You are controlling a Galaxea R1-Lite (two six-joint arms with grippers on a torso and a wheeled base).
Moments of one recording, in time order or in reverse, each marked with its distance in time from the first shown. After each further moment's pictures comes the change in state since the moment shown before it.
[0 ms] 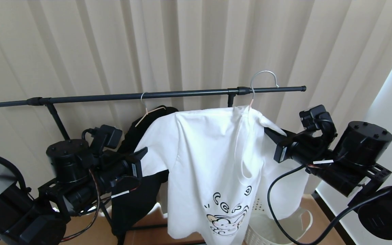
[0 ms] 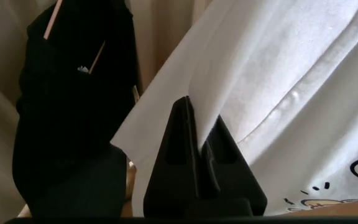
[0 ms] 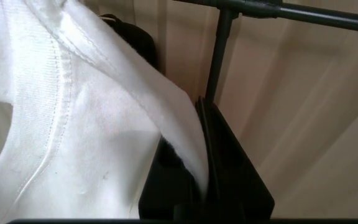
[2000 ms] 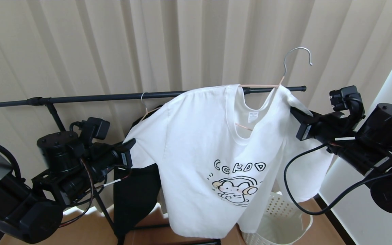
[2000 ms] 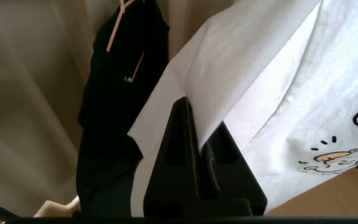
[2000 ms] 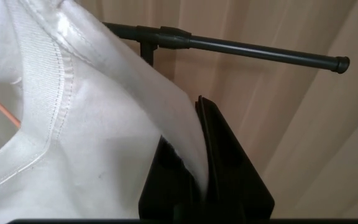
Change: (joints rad) left arm 0.097 0.015 -0.055 0.007 0.000 0.000; right arm -0.185 -0.027 -0.097 0.031 0.031 0.004
